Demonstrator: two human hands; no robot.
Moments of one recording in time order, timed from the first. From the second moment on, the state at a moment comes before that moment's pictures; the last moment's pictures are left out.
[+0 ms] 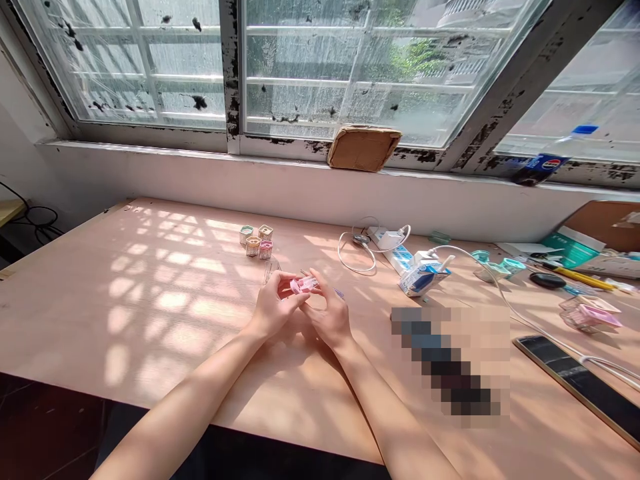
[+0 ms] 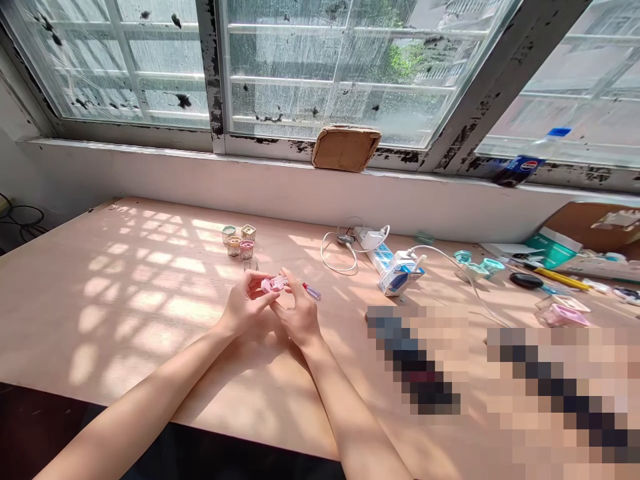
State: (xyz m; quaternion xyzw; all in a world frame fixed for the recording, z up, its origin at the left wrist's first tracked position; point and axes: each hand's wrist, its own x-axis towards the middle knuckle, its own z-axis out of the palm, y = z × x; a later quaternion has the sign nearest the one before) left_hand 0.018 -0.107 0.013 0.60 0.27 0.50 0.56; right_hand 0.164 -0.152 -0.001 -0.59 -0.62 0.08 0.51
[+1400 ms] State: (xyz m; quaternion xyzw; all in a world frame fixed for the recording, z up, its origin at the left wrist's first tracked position) left_hand 0.010 -0.103 0.020 0.69 0.24 0.49 0.47; right_hand 0.160 -0.152 -0.004 -0.50 -0.67 0.00 0.55
